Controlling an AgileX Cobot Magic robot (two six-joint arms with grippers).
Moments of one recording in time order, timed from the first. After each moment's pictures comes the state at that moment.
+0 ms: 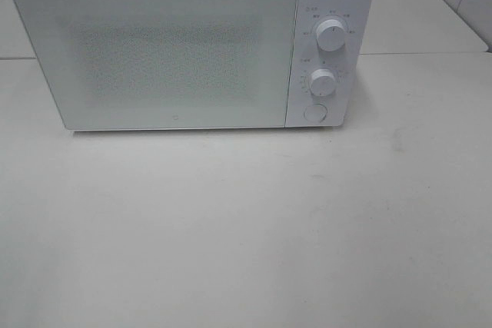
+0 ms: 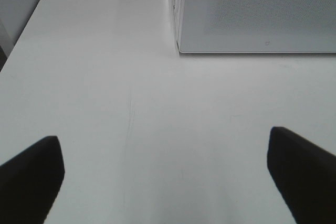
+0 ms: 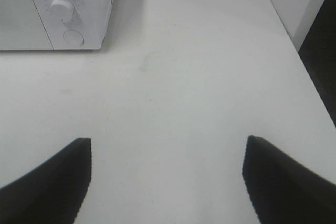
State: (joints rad) left arm 0.01 0.00 -0.50 -0.07 1.05 0.02; right arm 0.10 0.00 -0.52 -0.13 1.02 0.12
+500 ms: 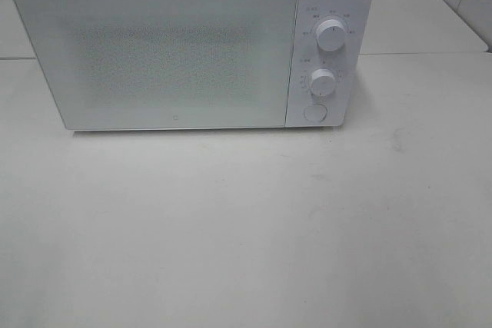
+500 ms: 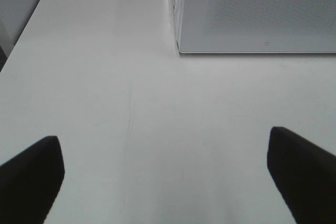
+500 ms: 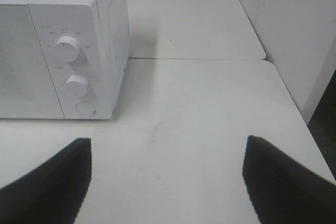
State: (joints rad) left arm 0.01 0.00 -0.50 -0.07 1.05 0.02; right arm 0.10 0.22 -0.54 -0.13 0.66 0.12
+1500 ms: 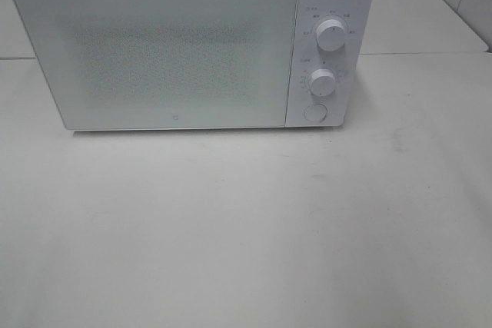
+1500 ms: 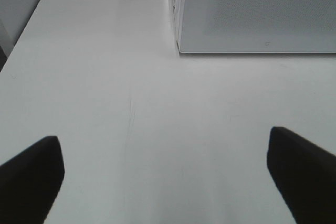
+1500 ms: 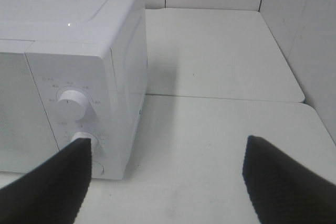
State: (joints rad) left arm 0.01 0.00 -0.50 -0.07 1.05 0.02; right arm 0.10 0.73 -0.54 -0.13 0.09 0.14
